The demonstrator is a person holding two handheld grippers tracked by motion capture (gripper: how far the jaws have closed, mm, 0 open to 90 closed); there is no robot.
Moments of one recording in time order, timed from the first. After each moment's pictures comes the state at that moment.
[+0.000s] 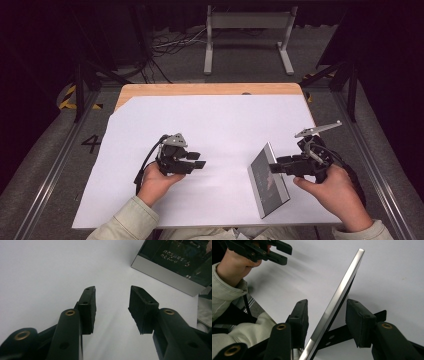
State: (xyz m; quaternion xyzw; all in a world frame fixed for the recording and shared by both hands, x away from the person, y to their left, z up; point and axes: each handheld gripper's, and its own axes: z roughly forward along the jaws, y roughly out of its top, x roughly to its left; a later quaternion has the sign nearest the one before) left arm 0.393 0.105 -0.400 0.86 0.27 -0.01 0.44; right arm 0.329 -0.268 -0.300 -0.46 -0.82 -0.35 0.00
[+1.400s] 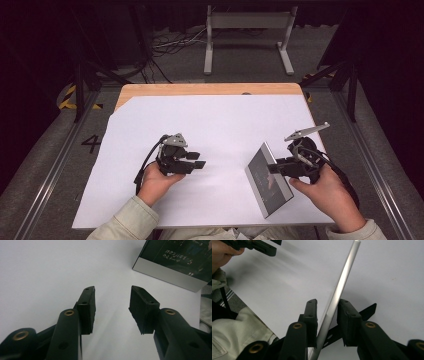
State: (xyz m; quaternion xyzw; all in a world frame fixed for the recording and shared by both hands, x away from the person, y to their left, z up) left arm 0.394 0.105 -0.402 0.86 0.27 0.00 0.43; right arm 0.328 -0.250 -0.302 -0.45 -0.84 -0.30 -0.05
